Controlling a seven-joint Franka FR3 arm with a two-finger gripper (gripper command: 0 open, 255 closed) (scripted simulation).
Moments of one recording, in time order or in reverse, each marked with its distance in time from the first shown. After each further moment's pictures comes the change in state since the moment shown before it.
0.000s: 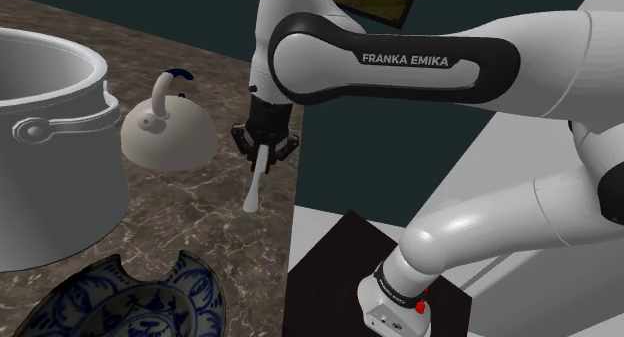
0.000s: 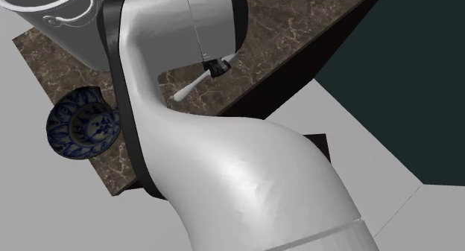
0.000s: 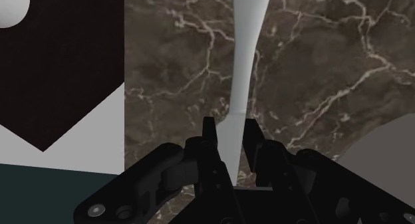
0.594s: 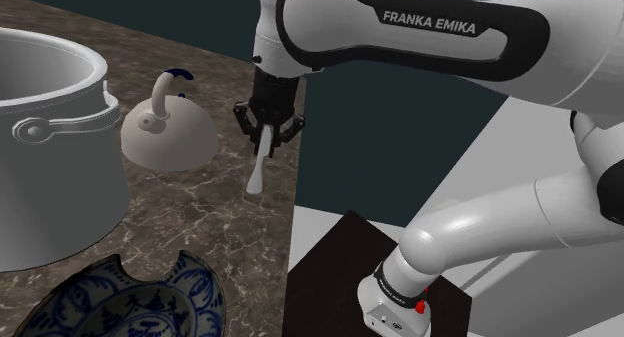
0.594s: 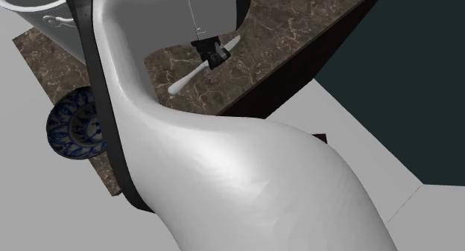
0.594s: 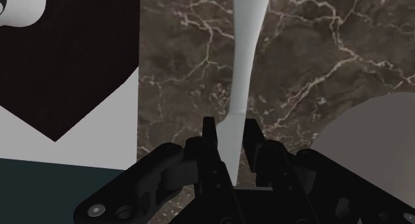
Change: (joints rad) arm -0.006 -0.008 -0.027 0.112 -0.015 -0.121 0.004
